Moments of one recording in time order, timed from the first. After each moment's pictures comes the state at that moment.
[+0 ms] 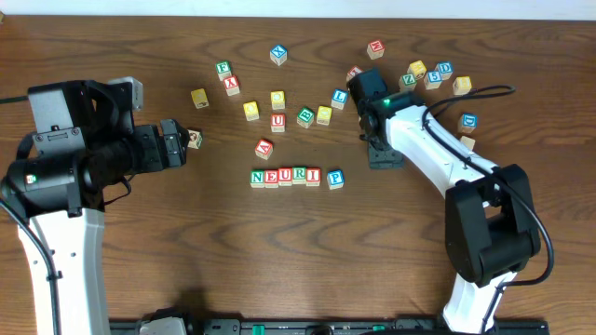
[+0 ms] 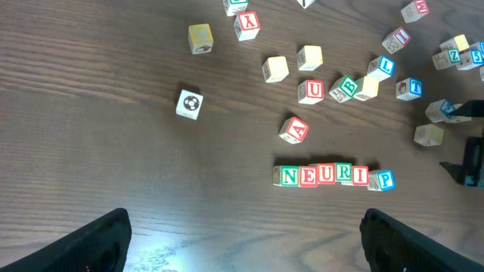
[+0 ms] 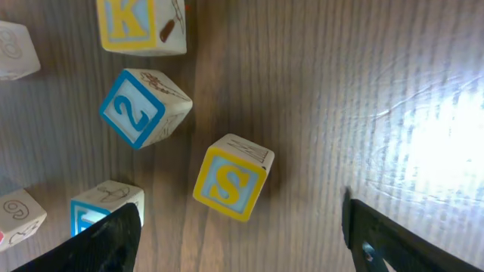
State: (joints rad) left arm 0.19 1.23 1.40 -1.14 0.32 -0.01; right arm 0.39 1.98 1.43 -0.85 0.33 1.96
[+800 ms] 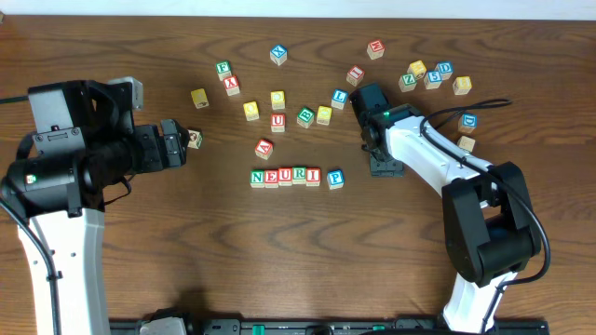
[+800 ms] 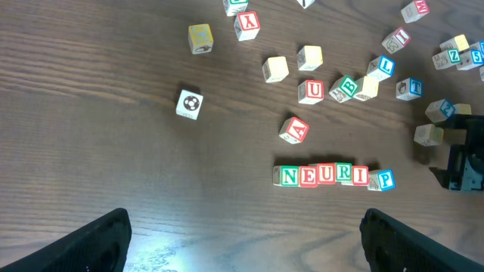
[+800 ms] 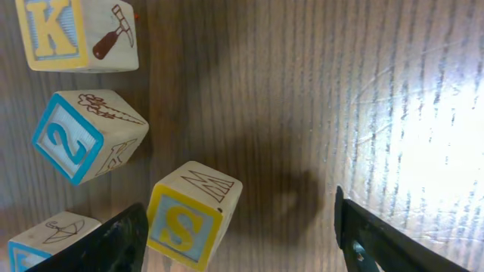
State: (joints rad) left arm 0.19 1.23 1.40 -1.14 0.32 -0.01; right arm 0.39 1.98 1.32 -0.74 0.35 1.98
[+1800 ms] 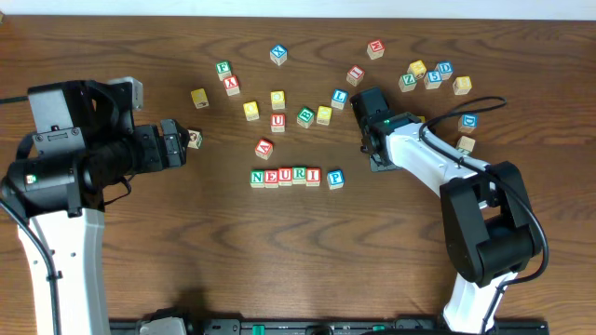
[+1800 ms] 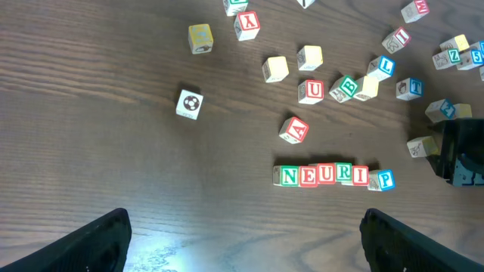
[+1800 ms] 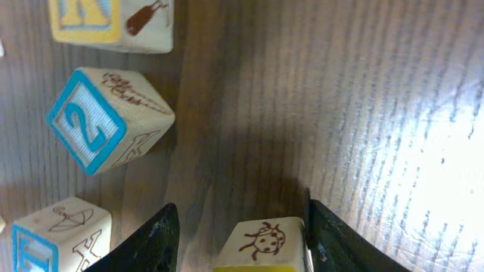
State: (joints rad) left arm 0.19 1.23 1.40 -1.14 0.32 -0.01; right arm 0.38 1.97 1.25 -0.58 0.35 1.84
